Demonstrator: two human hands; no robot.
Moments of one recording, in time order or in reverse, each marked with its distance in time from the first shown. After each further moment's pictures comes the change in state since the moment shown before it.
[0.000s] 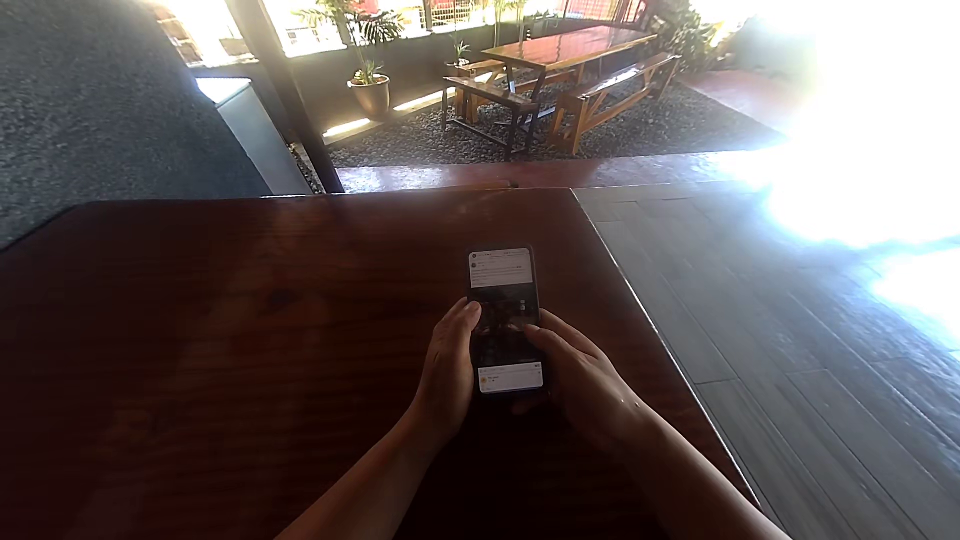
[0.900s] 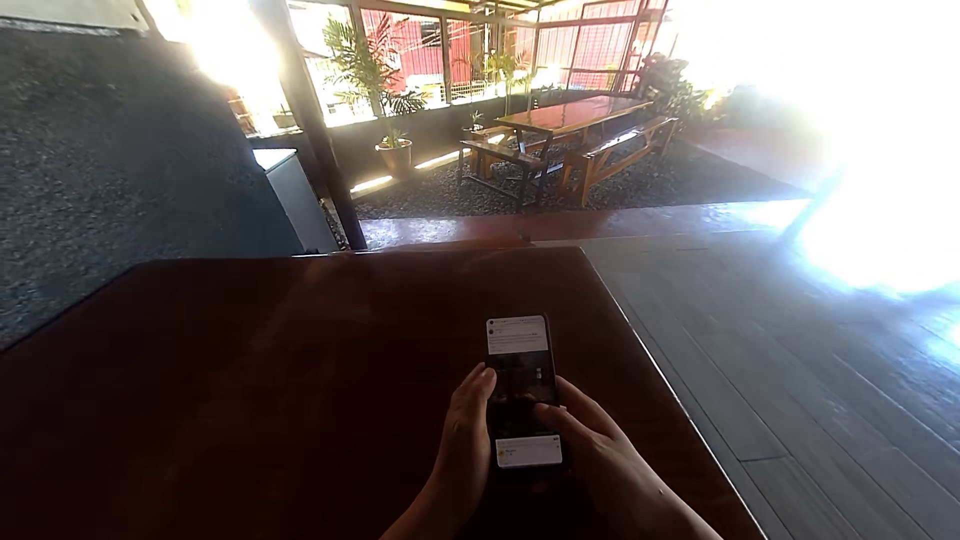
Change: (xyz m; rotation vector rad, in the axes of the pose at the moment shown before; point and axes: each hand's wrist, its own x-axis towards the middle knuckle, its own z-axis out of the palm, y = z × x) left_hand 0.003 0.000 0.001 -0.089 0.020 -0.004; right_hand 0.003 0.004 -0.003 -0.012 -0.057 -0.082
